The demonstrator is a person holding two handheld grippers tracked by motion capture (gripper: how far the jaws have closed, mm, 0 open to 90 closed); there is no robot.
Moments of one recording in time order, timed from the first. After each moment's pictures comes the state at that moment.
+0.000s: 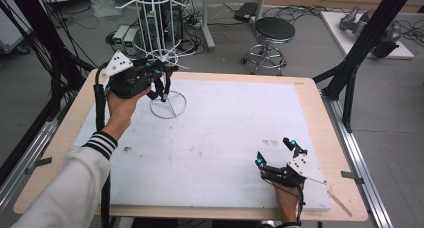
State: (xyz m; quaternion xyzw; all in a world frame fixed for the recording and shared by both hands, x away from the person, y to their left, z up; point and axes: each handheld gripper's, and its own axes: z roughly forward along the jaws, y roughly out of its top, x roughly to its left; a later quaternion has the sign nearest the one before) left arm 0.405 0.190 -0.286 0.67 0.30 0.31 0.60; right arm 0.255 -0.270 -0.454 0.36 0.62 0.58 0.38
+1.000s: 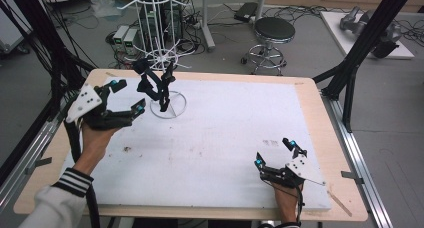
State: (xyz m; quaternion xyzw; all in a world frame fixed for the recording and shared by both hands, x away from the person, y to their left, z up) left arm 0.323 0.245 -0.331 0.65 0.23 0.34 0.64; right arm 0.253 -0.268 -0.454 0.35 0.63 0.58 0.39
